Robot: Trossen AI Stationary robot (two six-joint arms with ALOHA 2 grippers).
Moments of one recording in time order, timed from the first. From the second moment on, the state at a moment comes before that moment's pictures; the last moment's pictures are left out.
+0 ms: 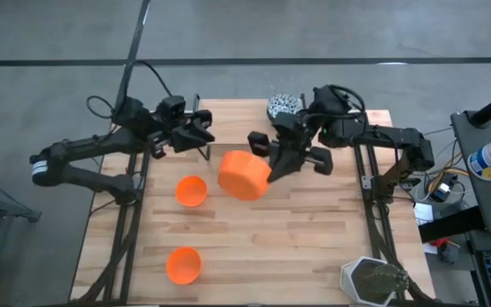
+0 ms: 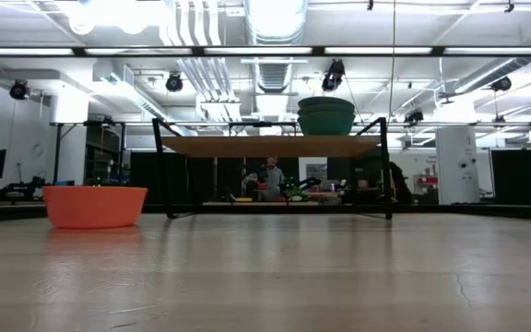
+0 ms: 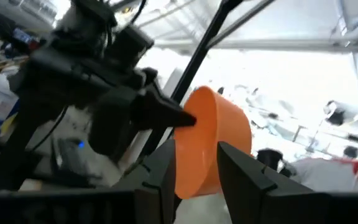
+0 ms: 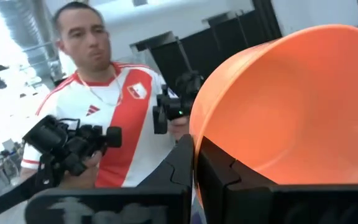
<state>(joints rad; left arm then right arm) 0.33 1.09 1.01 0.68 0.75 -0.90 -0.09 1.61 1.68 0.32 -1.08 0.77</state>
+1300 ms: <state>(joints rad) 0.12 1.25 1.01 0.98 0.72 -1.00 -0.09 1.68 1.68 0.46 -1.10 0.82</state>
